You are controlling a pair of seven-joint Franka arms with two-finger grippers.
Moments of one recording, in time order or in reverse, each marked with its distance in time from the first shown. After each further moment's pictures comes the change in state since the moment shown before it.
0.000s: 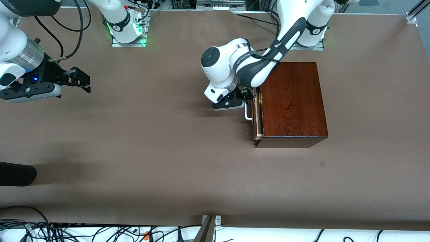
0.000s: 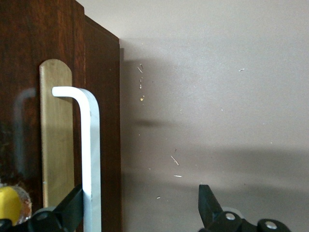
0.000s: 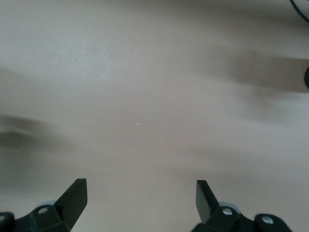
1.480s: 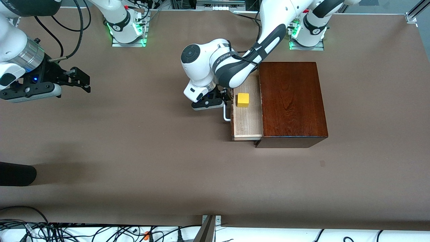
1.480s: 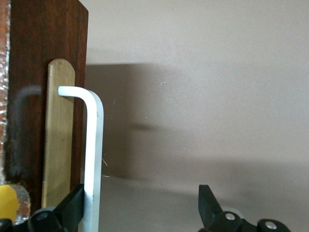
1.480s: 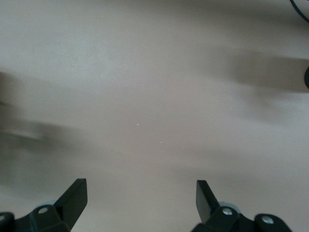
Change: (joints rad) left arm -0.122 0.172 0.007 0.286 0.000 -0.008 -0.092; right arm 0.000 0.000 0.000 0.000 0.000 0.000 0.000
